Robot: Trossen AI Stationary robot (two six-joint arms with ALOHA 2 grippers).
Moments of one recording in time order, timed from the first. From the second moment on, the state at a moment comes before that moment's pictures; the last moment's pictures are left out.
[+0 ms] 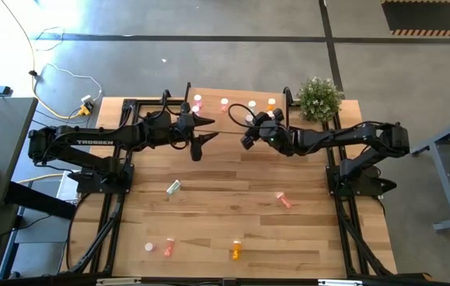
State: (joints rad) left arm 0.31 1.19 0.80 0.23 -0.11 0.03; right arm -0.16 1.47 0.89 0.12 0.67 0.18
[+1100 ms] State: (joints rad) left arm 0.31 1.19 0.80 0.23 -0.11 0.03; right arm -0.16 1.47 0.88 0.11 0.70 0.21
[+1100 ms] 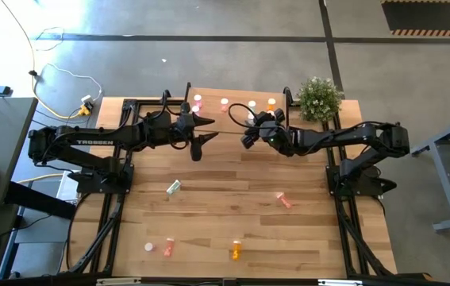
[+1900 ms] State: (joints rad) left arm 0.31 1.19 0.80 0.23 -0.11 0.03; right arm -0.16 1.43 1.09 -0.06 0.72 0.15
